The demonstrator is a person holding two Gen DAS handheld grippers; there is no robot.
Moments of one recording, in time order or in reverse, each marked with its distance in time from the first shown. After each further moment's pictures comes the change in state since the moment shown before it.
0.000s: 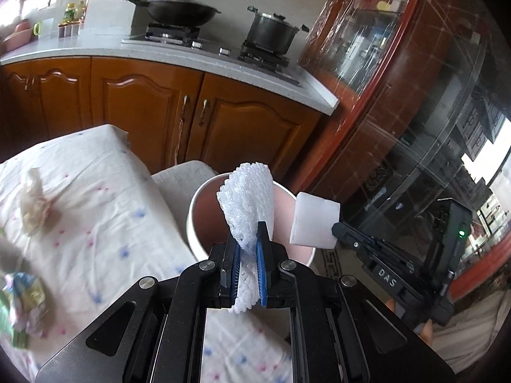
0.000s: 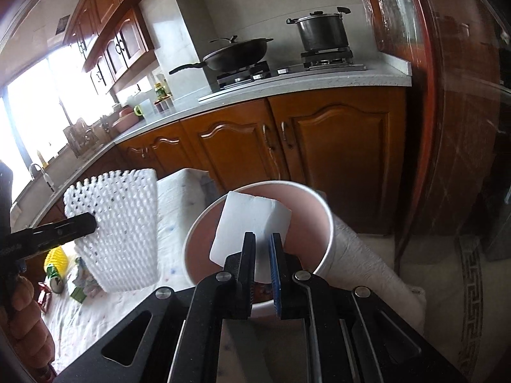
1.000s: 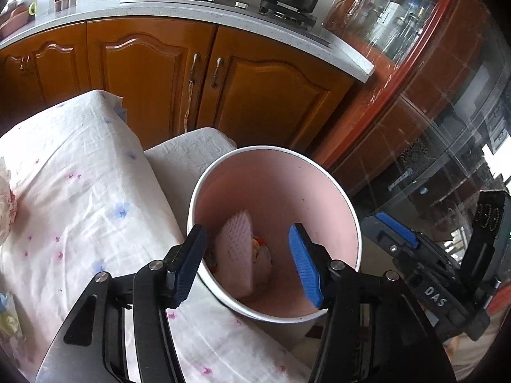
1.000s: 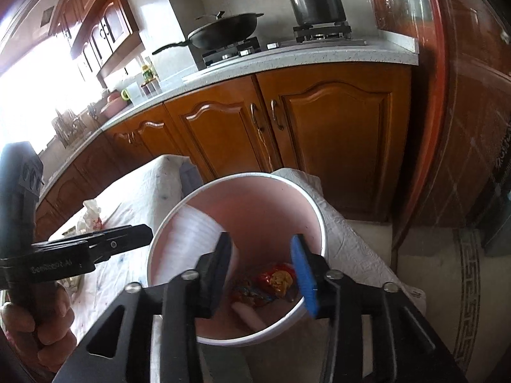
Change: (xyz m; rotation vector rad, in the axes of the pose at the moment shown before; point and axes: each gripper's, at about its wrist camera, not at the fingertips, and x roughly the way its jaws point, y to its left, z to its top) left arm 0.085 0.015 0.006 -0.028 0.161 0.075; right arm 0.044 -0.023 0.011 0.031 0.087 -0.007
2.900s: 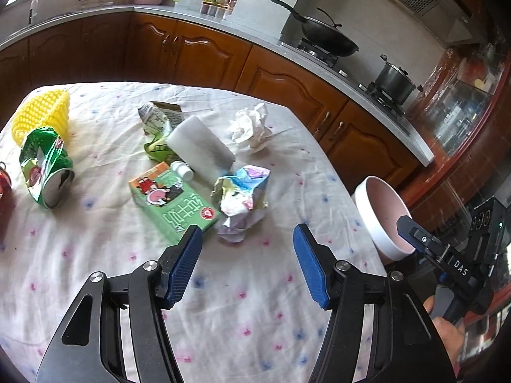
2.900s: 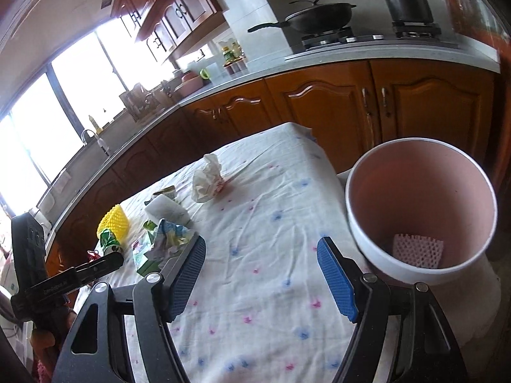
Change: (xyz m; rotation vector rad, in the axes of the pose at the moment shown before) left arm -0.190 0.187 -0.163 -0.352 -0.258 0.215; right arm -0.005 0.166 -0.061 -0.120 0.058 0.305
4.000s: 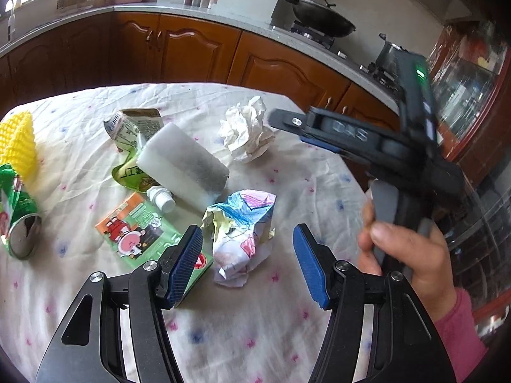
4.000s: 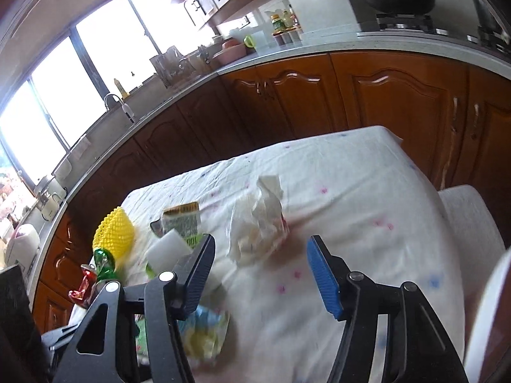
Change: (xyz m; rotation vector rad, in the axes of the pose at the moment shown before) left arm 0.056 -0.010 0.026 0.084 0.063 0.010; right arm 0.174 0.069 0.077 -0.147 0.133 0.136
